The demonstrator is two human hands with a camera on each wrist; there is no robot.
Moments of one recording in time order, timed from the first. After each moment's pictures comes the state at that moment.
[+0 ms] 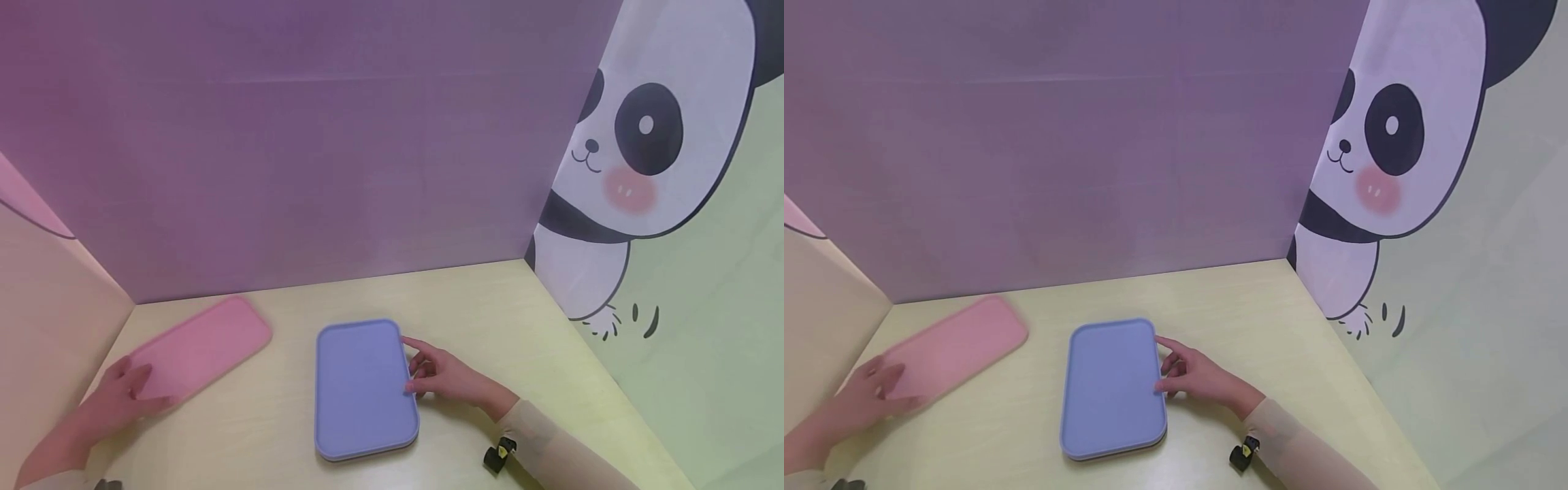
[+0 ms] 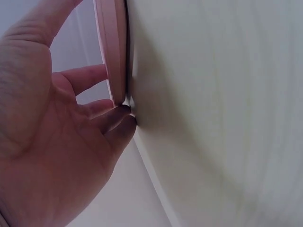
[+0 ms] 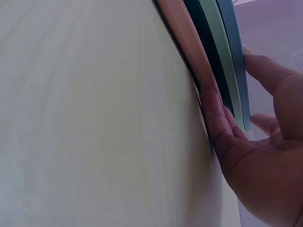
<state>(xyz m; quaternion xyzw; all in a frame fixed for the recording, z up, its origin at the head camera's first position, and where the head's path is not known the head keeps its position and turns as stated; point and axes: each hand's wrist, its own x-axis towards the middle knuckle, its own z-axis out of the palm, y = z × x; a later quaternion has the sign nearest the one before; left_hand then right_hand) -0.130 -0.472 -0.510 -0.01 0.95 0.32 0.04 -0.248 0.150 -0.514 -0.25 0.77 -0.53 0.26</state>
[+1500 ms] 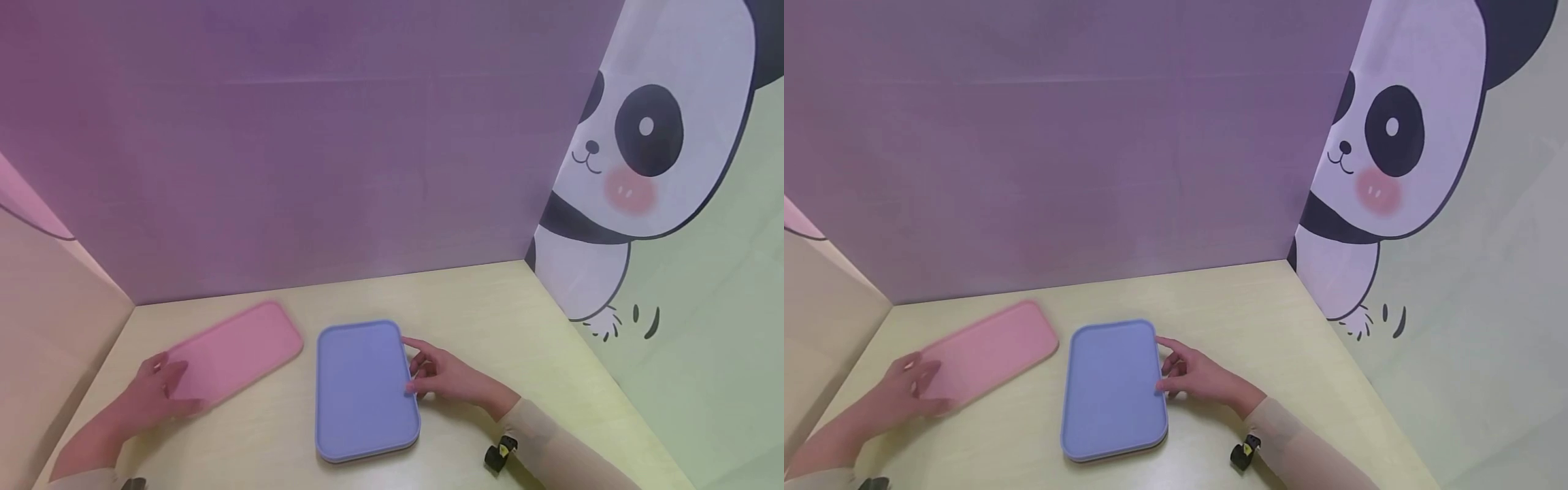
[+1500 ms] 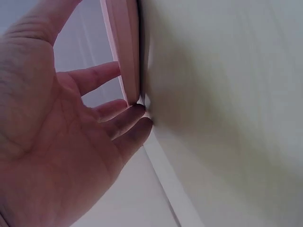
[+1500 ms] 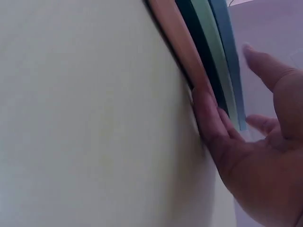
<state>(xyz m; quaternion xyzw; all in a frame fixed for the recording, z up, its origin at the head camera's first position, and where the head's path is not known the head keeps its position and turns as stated) -0.143 -0.424 -0.500 0.02 0.97 0.25 0.02 -0.251 0.149 -0.511 -0.26 0.77 -0.53 0.26</state>
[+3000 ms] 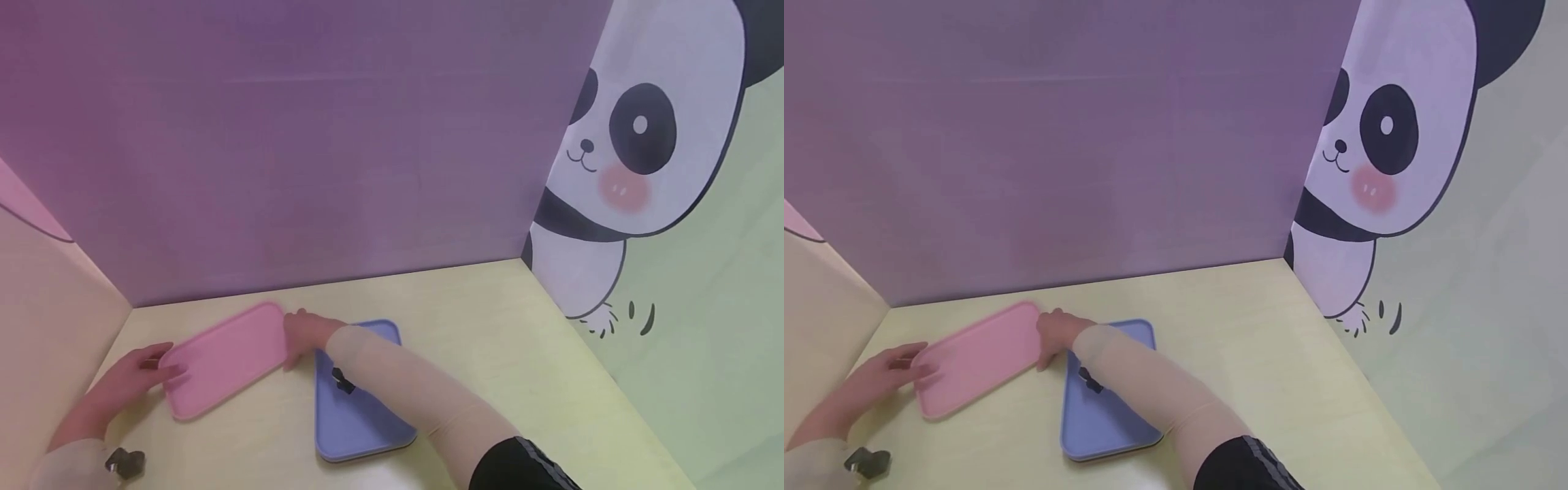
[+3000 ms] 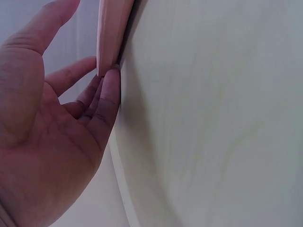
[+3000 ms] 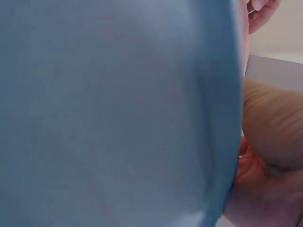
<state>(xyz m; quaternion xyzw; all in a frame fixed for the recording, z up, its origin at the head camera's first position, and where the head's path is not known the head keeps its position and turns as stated) -0.181 -0.468 -0.494 -0.01 0.95 0.32 0.04 -0.309 -0.134 -0.471 -0.37 0.91 -0.03 0.16</state>
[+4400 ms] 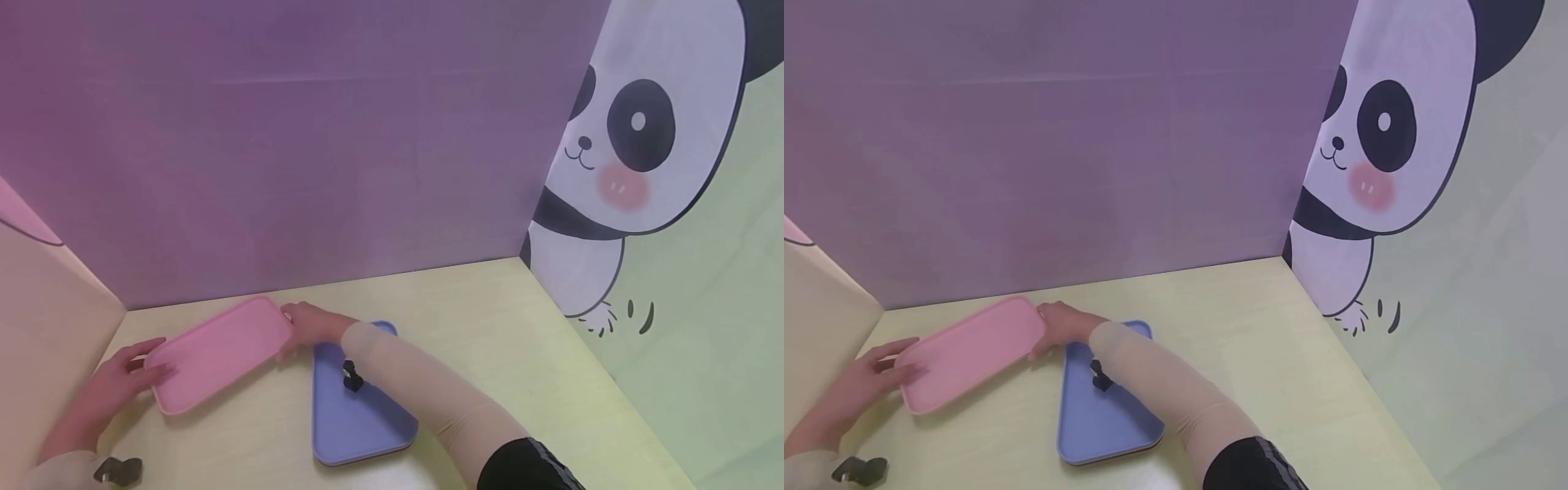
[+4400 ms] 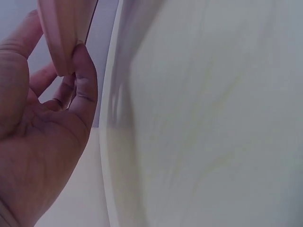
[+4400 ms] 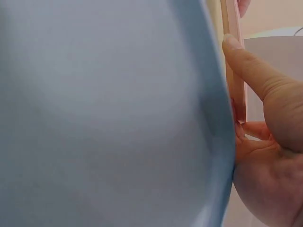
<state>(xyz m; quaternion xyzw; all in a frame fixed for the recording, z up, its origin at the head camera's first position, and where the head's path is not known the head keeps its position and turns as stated) -0.171 -0.472 -0.495 -0.06 0.91 0.41 0.05 -0.338 -0.113 -0.480 -0.37 0.86 -0.28 0.20</state>
